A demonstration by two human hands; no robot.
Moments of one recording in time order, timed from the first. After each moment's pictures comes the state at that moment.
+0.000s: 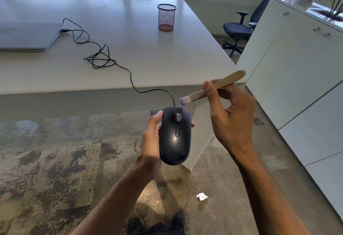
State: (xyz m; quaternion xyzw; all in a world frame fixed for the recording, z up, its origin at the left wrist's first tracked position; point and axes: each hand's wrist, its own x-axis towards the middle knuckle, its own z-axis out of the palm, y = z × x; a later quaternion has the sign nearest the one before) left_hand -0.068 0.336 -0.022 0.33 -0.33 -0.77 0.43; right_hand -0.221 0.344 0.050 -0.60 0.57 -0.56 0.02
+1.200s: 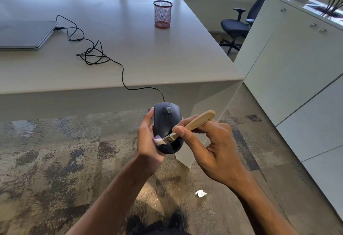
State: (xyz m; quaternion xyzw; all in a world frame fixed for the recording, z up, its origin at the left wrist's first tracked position) left_hand -0.072 0.327 -0.024 0.37 -0.16 -0.79 0.46; right_hand -0.208 0.389 0.024 -0.72 0.44 -0.51 0.16
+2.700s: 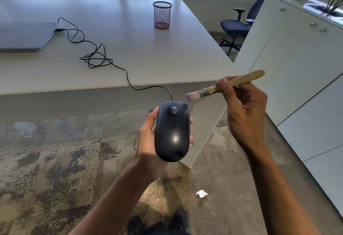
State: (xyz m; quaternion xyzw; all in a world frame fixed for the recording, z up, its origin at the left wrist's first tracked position) left_hand -0.074 0.350 0.008 0.24 -0.23 -0.86 0.39; right_hand -0.249 0.352 0.050 -0.55 0.54 -0.63 0.13
